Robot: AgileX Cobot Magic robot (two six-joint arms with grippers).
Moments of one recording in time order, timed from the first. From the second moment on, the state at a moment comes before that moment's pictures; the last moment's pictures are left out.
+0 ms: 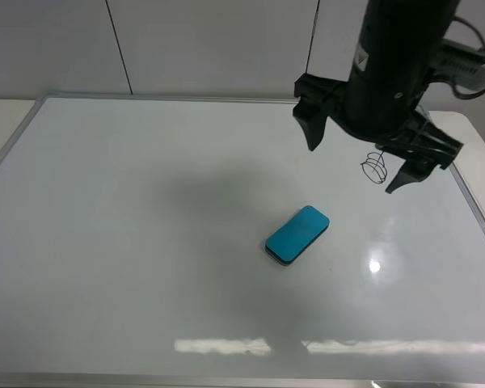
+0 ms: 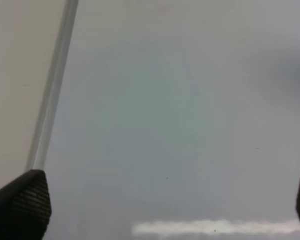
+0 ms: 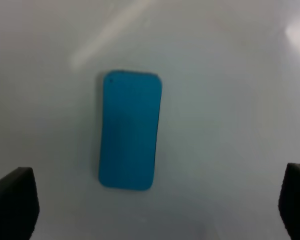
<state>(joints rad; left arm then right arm) -0.04 -0.01 -0.51 0.01 1.06 -0.05 0.75 1.63 -1.28 -0.19 1.20 1.47</state>
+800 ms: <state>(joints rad) -0.04 -0.01 -0.51 0.01 1.06 -0.05 0.84 1.77 -1.29 -0.28 1.19 1.78</state>
